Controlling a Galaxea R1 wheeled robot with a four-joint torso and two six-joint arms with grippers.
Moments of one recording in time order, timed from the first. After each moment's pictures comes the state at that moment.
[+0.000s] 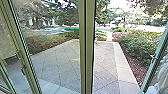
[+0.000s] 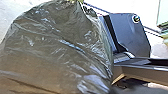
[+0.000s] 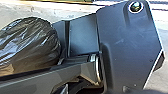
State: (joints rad) left arm 1.52 2.99 -2.65 -0.23 -0.06 0.28; right arm -1.55 3.06 -2.67 0.03 0.06 0.01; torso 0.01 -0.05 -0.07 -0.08
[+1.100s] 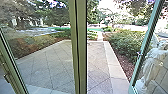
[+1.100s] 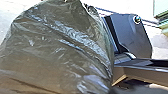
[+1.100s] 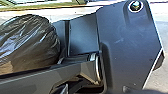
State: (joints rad) left arm 1.52 2.98 -2.65 -0.23 -0.06 0.28; right arm -1.55 3.06 -2.67 0.02 0.06 0.01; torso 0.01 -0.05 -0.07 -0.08
